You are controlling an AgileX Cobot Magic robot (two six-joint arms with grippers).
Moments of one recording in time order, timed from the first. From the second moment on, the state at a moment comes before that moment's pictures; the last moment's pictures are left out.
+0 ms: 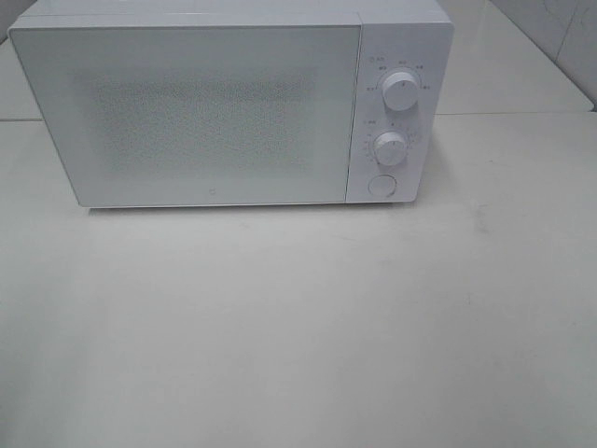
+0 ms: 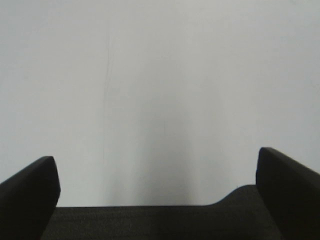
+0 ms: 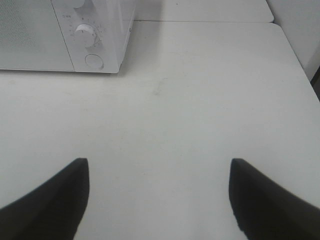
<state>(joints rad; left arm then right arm) 0.05 0.39 -0.52 -0.12 1.07 0.05 0.03 0.00 -0.50 0.01 1.00 0.06</state>
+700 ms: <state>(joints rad) 0.05 0.00 -0.52 -0.10 1.07 0.04 0.03 0.00 -0.50 0.01 1.00 0.06</state>
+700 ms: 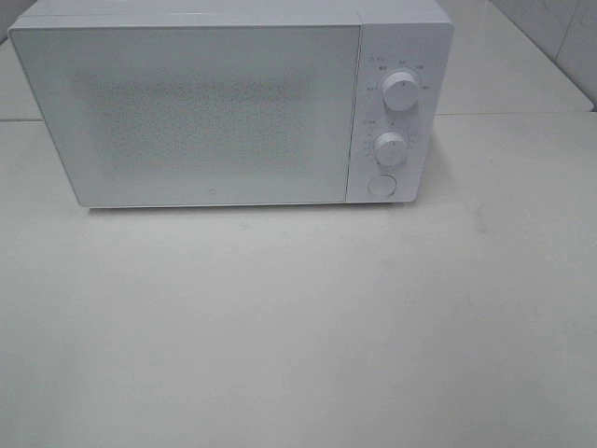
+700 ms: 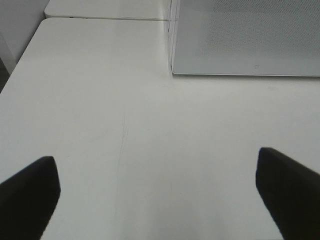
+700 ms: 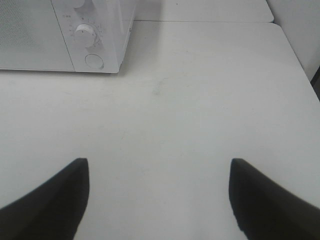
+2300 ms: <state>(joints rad) 0.05 0.00 -0.52 -0.10 1.07 0.04 0.03 0.00 -0.50 0.01 1.00 0.06</state>
